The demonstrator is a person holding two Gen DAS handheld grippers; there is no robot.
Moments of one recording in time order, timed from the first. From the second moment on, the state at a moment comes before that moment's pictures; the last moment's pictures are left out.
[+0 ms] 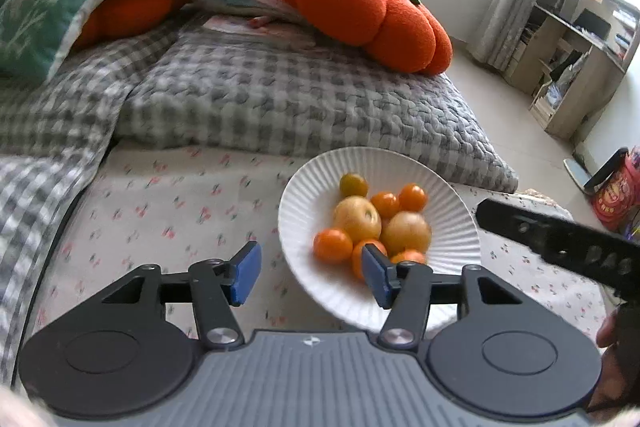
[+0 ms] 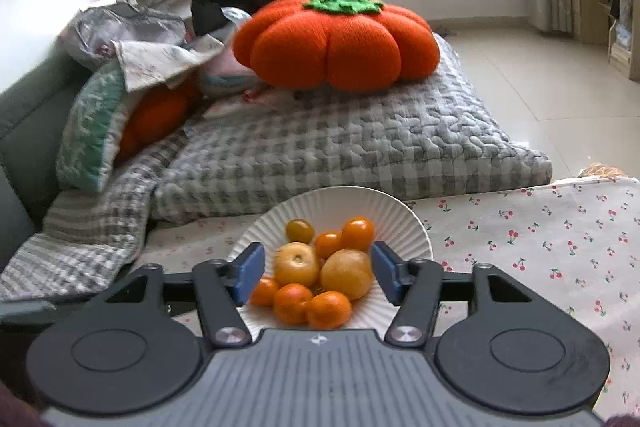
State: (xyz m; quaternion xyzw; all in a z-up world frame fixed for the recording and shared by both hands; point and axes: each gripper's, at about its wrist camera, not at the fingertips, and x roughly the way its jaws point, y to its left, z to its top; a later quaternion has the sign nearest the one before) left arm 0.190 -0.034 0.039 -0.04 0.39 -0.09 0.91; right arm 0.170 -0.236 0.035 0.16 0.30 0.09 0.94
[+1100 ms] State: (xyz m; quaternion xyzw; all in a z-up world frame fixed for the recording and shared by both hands) left arm 0.086 -0.009 0.039 0.00 0.39 -0.07 0.92; right arm 0.058 -0.189 0.026 0.03 0.32 0.08 0.94
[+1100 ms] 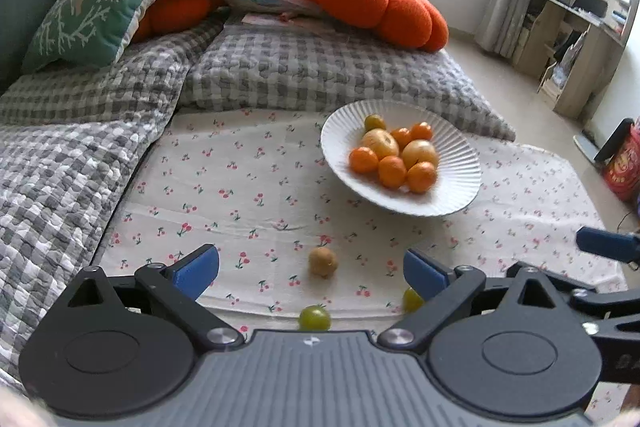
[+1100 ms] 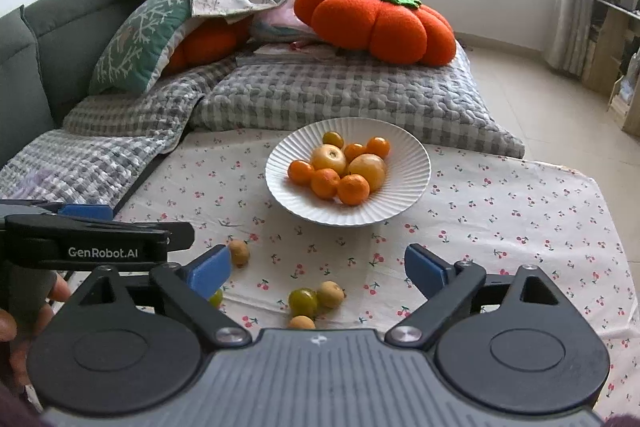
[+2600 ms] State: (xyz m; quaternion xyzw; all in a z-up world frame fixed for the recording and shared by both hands) left arm 0.124 -0.006 -0.049 -0.01 0.49 -0.11 0.87; right arm 0.117 -0.179 -0.062 0.08 0.43 0.14 0.89
